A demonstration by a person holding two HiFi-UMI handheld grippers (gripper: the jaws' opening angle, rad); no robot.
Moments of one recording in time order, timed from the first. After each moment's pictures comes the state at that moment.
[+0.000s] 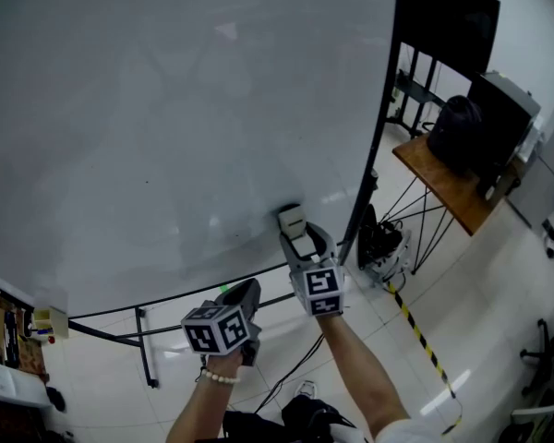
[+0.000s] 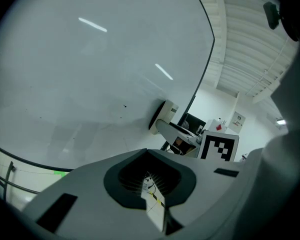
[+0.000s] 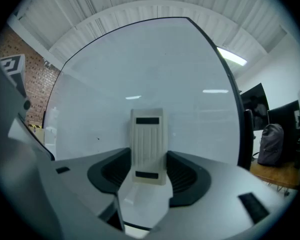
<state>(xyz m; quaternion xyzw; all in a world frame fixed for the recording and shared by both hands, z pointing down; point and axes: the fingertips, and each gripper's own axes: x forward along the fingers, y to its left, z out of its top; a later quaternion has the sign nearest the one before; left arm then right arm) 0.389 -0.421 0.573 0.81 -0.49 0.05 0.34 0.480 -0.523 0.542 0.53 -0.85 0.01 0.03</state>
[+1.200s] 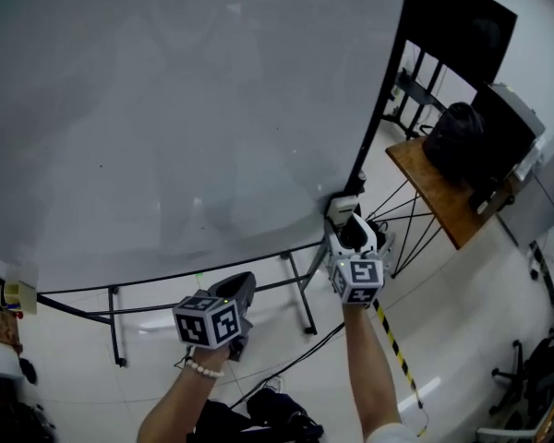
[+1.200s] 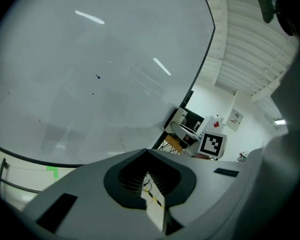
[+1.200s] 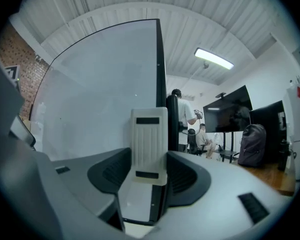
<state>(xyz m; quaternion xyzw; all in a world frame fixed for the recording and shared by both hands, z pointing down) 0.455 -0.445 0.604 0.81 -0.46 0.07 0.35 0.649 -0.570 0.579 0.59 -0.81 0.01 0.03</state>
